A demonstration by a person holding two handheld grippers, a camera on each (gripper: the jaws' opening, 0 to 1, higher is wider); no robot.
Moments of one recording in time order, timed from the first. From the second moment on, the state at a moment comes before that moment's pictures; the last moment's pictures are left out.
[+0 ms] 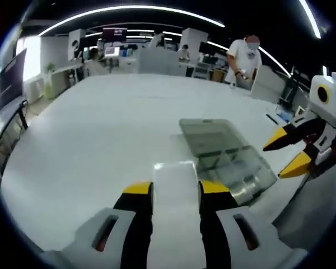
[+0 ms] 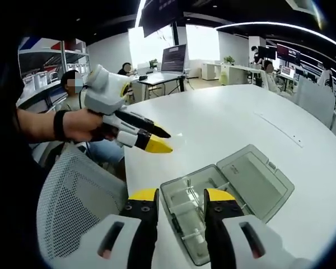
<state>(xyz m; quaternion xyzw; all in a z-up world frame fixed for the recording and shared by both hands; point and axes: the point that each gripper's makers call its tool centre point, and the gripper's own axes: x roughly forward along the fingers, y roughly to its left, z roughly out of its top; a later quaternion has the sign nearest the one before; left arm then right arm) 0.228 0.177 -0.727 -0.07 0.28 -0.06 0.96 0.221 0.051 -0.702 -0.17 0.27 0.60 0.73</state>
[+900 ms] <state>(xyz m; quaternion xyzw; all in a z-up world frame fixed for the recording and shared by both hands) 0.218 0.133 -0.700 -0.05 0.24 -0.13 0.96 0.232 0.062 -0.677 -0.09 0.28 0.61 0.74</state>
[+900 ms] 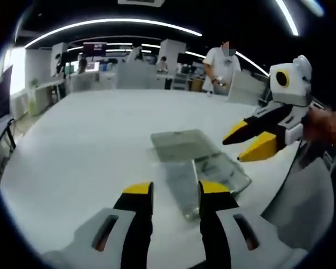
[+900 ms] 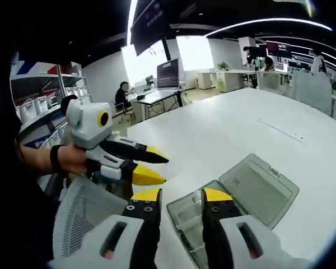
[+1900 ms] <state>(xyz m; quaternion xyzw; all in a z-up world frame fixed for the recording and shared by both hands) 0.214 0.087 -0.687 0.02 0.22 -0.22 0.95 0.232 0.065 -0.674 -0.04 0.31 0.60 0.74</state>
